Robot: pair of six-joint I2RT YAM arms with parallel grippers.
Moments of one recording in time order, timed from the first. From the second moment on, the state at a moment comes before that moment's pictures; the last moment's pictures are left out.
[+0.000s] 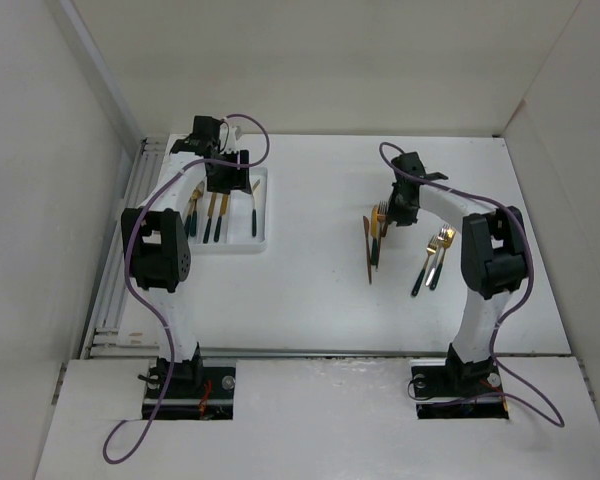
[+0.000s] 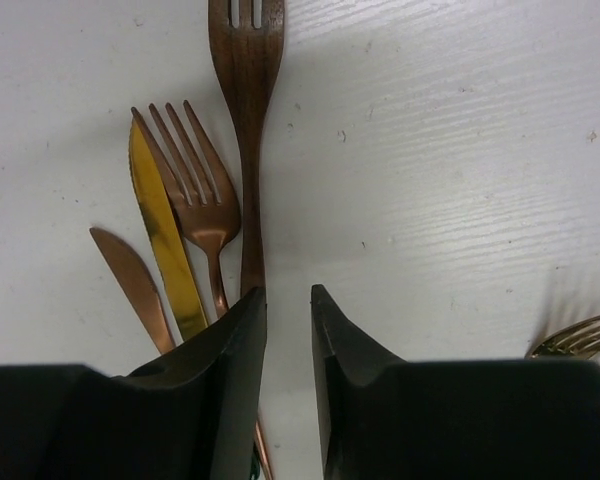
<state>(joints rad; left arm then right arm) -0.11 2.00 1.75 -0.77 0.25 -0.07 0.23 1.94 1.40 -0.57 0.16 0.51</state>
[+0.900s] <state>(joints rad) -0.11 2.00 1.73 -0.78 0.25 -0.07 0.27 2.03 1.47 -0.60 0.19 0.45</state>
